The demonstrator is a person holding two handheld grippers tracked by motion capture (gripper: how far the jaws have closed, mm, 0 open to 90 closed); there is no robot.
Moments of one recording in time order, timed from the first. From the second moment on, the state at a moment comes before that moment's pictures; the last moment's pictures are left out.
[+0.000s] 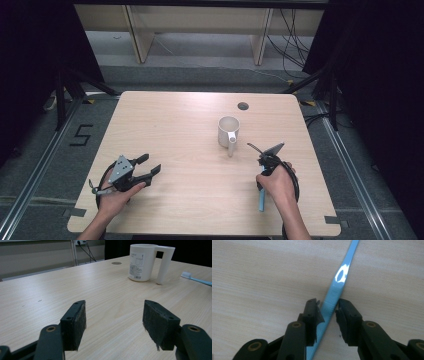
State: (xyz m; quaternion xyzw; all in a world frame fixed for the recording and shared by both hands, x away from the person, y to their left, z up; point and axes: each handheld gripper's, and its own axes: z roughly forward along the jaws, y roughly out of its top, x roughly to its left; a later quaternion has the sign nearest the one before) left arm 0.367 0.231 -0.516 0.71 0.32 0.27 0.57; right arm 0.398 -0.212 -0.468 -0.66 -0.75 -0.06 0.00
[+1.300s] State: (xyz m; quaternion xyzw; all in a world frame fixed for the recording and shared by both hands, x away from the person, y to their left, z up) left arm 0.367 0.229 -0.516 0.71 0.32 0.27 0.57; right arm 0.398 -0.221 -0.464 -0.65 -0.76 -0.07 0.01
